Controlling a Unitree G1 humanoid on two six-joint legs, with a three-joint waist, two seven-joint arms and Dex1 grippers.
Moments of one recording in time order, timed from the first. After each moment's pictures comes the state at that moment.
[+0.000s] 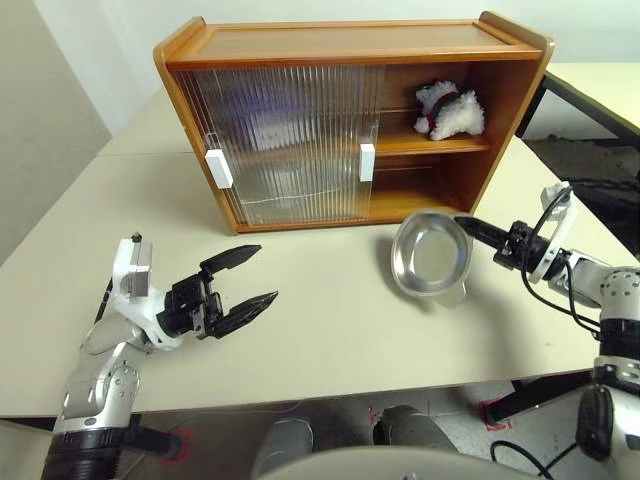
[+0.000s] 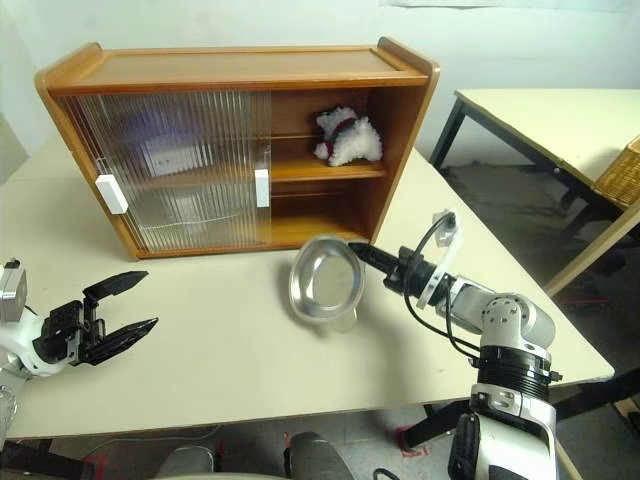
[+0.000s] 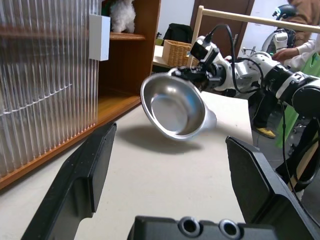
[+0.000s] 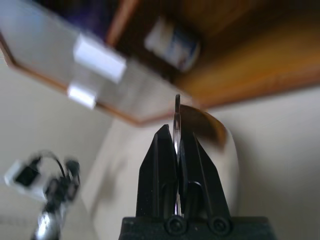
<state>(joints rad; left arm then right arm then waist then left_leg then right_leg) 0.11 0.55 0.25 -0.09 -0.69 0.05 -1.26 -0.42 -0.47 -0.49 0.30 0.88 1.12 0.74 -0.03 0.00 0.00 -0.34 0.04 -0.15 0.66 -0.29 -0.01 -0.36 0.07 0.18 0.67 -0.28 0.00</state>
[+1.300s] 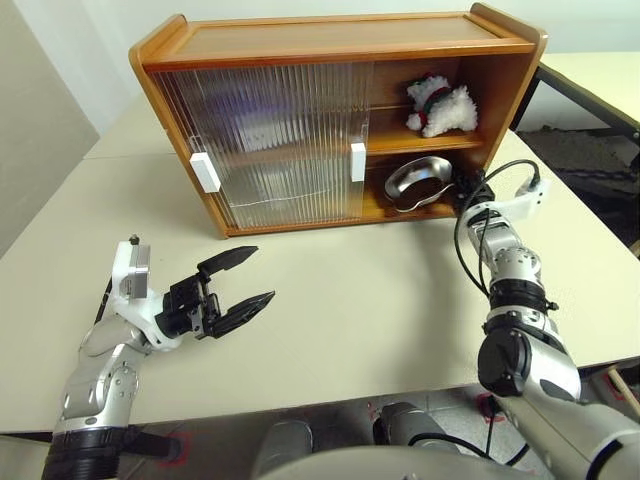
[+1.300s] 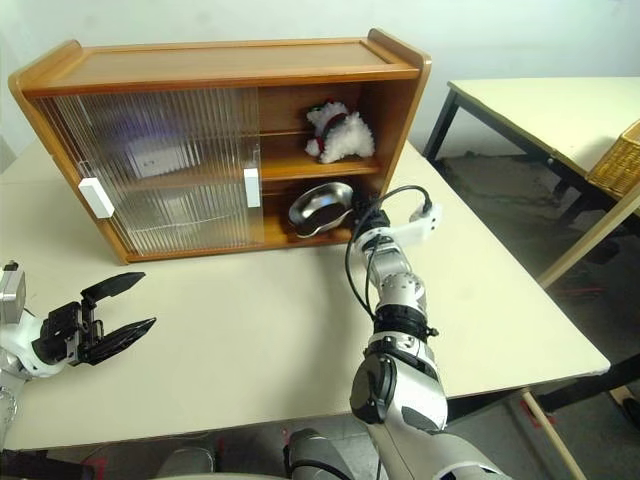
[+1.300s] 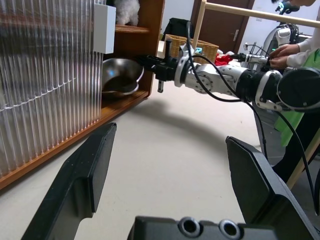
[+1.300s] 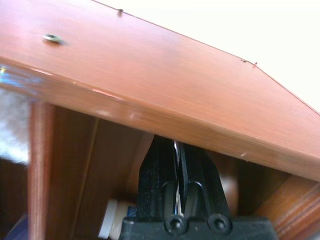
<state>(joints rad) 0.11 0.55 0.26 -0.04 -0.69 0.01 -1.28 -0.75 -0.08 -0.66 0.78 0.85 0.26 0.28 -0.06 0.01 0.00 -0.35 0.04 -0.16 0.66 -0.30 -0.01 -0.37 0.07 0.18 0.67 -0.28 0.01</state>
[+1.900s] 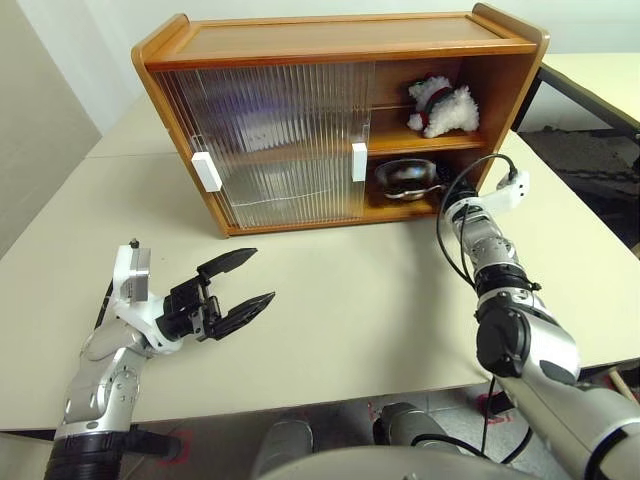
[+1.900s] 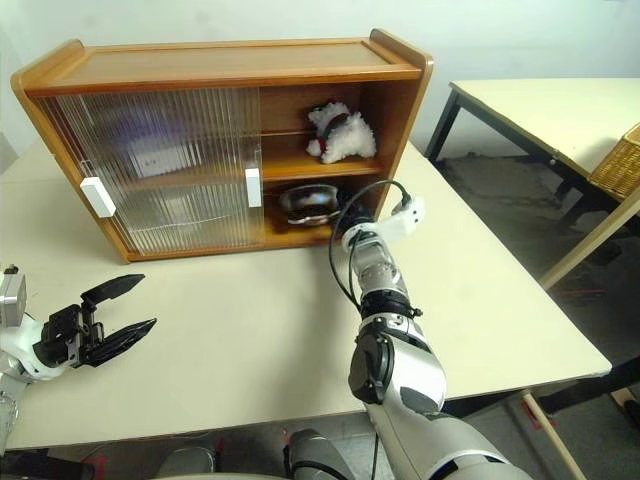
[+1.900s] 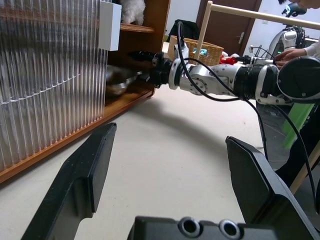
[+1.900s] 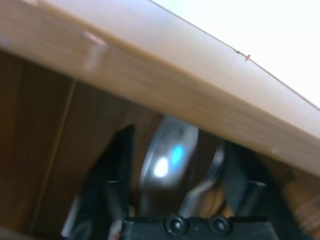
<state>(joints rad) 0.13 0.53 0.26 -0.04 -0.68 0.01 -1.26 -0.80 -0.11 -0.58 0.94 0.72 0.16 0.31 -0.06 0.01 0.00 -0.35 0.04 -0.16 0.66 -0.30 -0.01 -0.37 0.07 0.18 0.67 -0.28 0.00</state>
